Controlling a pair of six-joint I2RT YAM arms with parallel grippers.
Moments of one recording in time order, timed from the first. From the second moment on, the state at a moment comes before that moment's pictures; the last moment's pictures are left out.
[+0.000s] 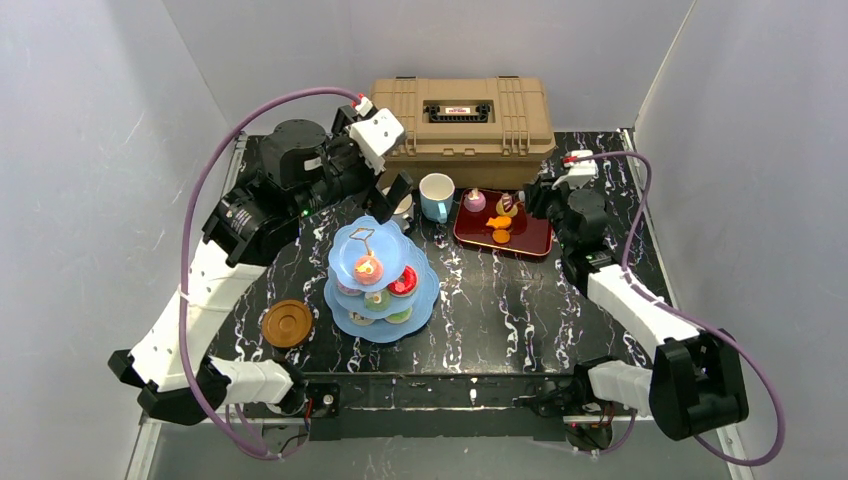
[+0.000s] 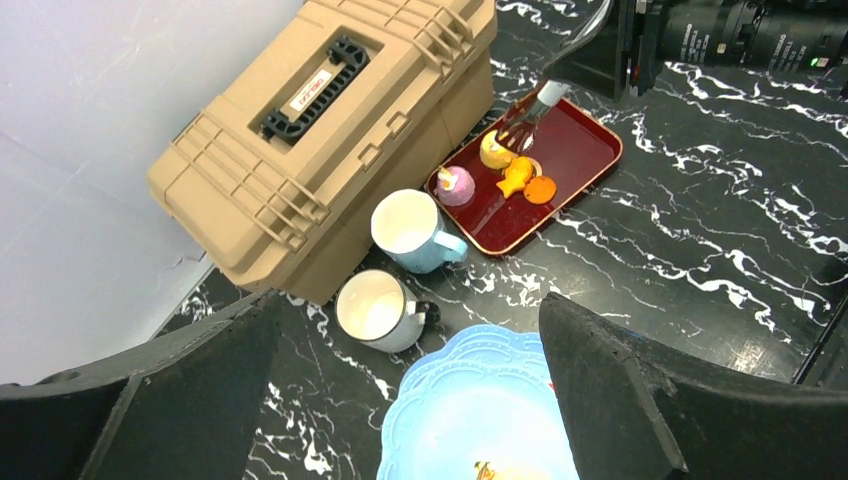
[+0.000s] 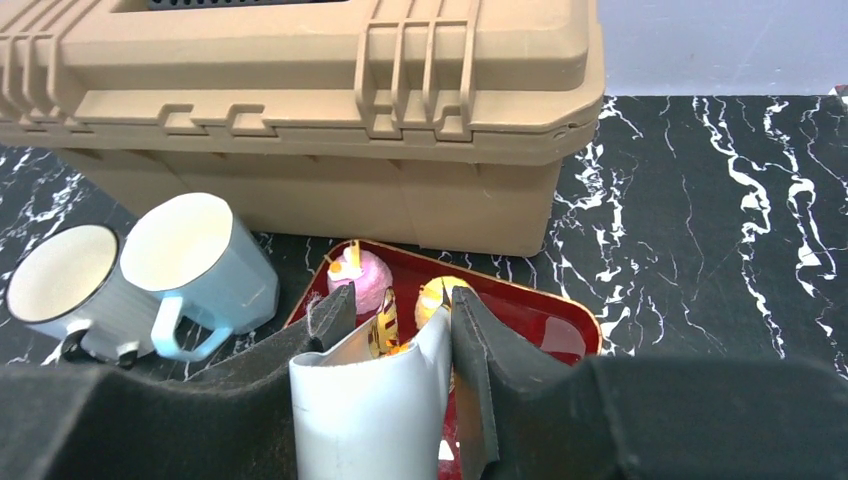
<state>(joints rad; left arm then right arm) -0.71 1.26 1.77 -0.79 0.08 0.32 0.31 1.15 0.66 0.40 0.07 0.17</state>
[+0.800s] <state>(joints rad) -0.68 1.26 1.77 -0.82 0.08 0.31 0.31 1.35 0.66 0.60 0.15 0.16</state>
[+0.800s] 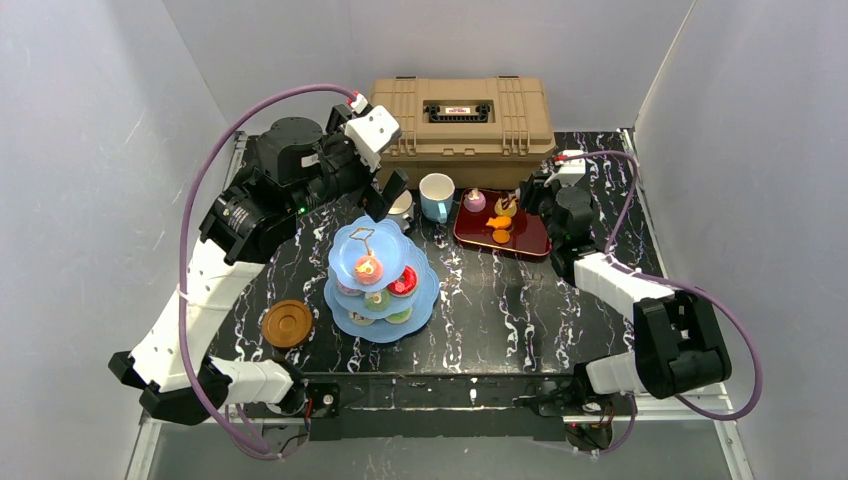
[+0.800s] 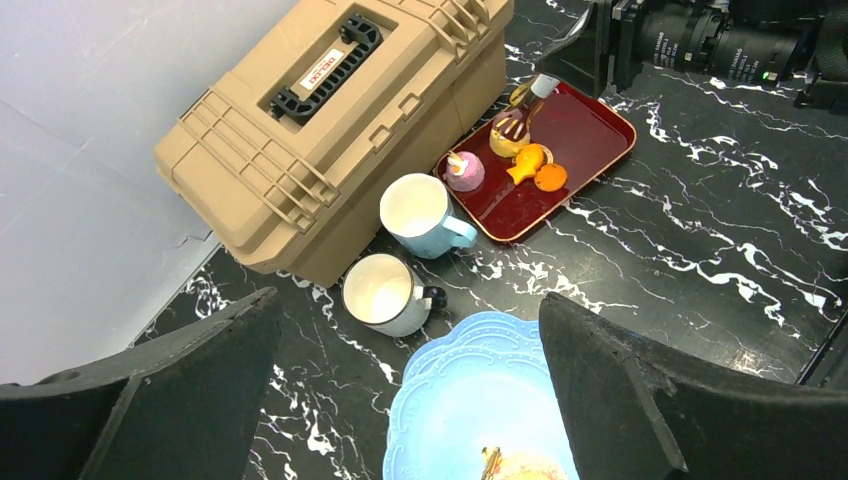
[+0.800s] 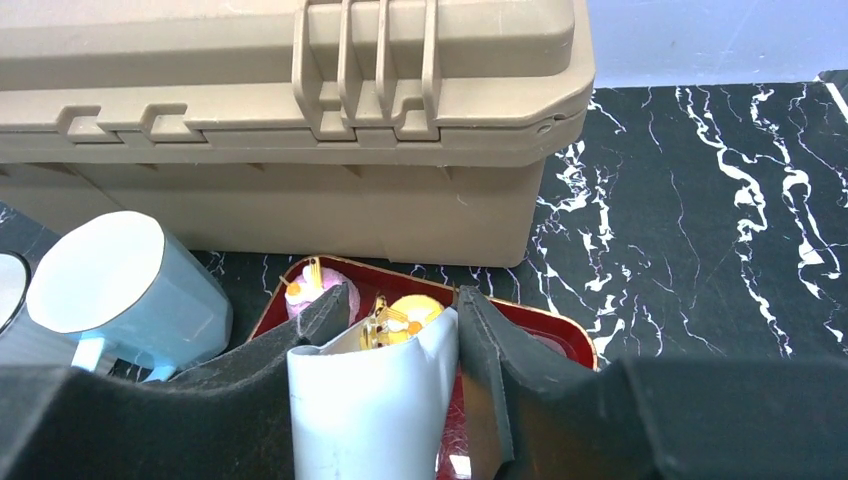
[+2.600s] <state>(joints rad) -0.67 1.24 1.72 -0.81 0.08 0.31 0.31 1.48 0.73 0.74 0.15 0.18</state>
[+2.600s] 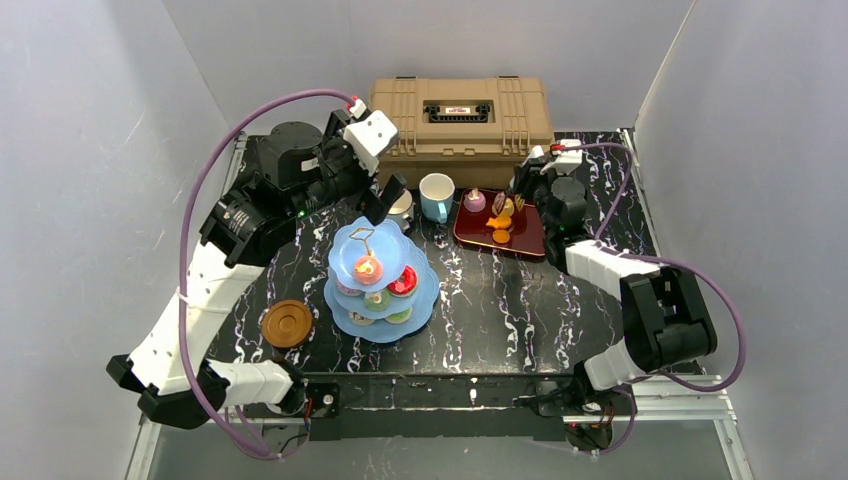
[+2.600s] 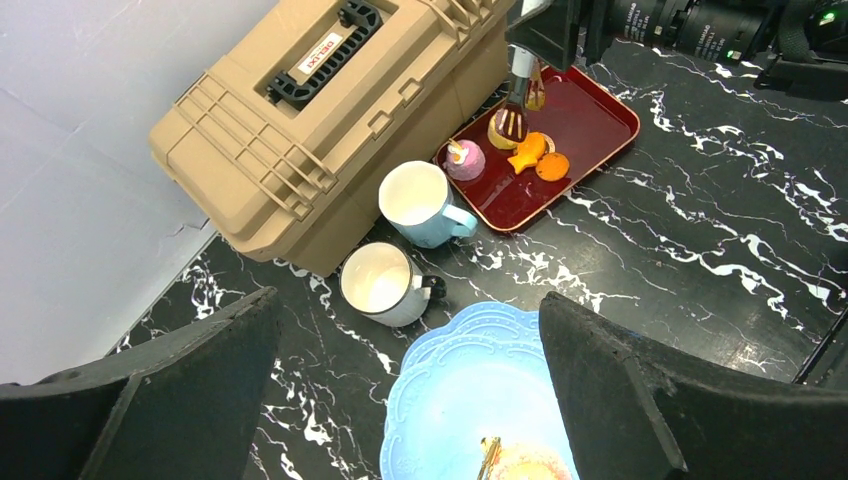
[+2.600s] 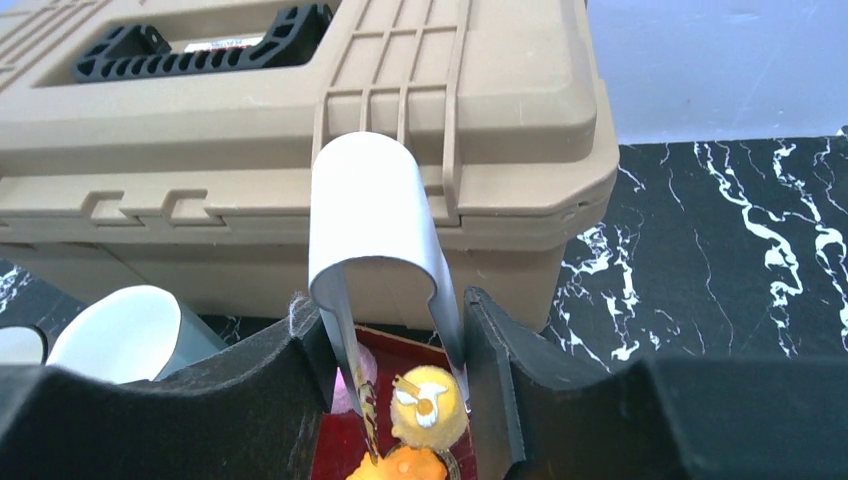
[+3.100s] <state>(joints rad) -0.67 1.23 1.72 -0.81 0.08 0.31 0.31 1.60 0.76 0.81 0.16 0.17</state>
